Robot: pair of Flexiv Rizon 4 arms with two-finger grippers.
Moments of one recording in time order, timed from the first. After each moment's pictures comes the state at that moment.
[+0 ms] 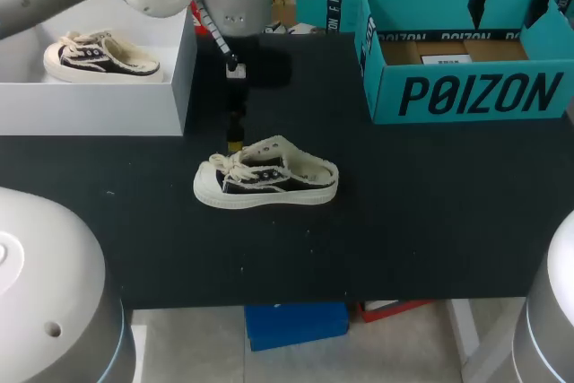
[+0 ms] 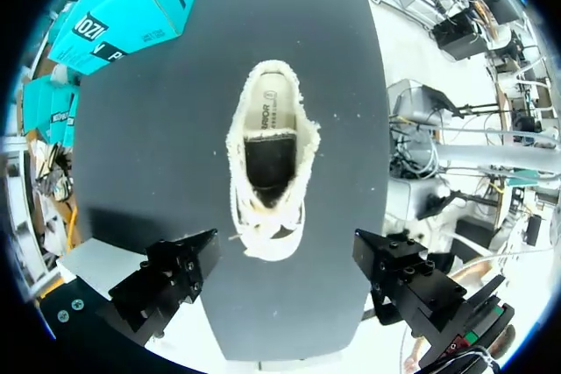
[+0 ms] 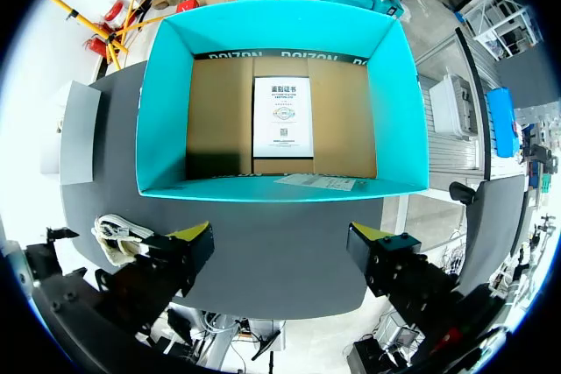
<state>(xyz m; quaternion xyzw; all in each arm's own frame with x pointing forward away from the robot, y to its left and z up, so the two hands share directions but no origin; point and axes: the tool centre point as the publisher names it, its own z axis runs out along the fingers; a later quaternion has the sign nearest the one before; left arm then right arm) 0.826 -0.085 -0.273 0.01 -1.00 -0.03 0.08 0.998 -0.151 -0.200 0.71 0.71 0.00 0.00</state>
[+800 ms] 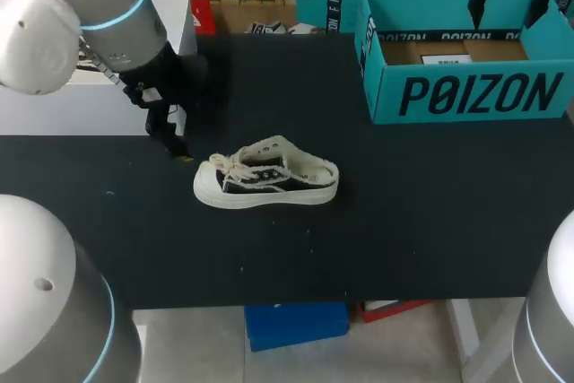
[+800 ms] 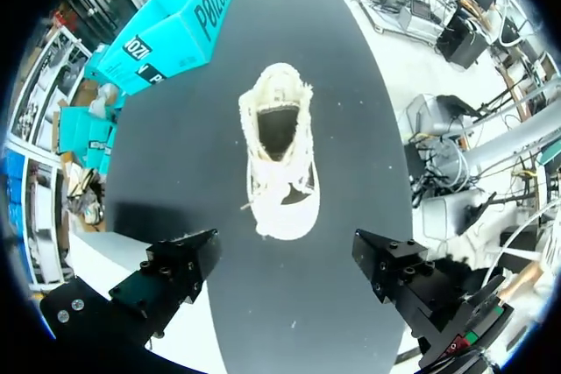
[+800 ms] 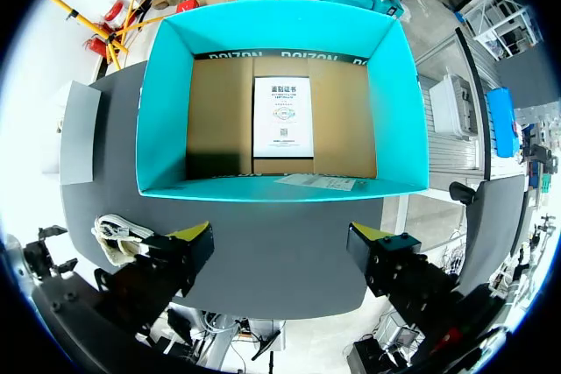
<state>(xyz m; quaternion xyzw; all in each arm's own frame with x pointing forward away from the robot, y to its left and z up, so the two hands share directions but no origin) 0.820 -0.013 -0.281 -0.02 -0.99 0.13 -0.02 0.998 -0.151 -0.200 0.71 0.71 0.00 0.00</state>
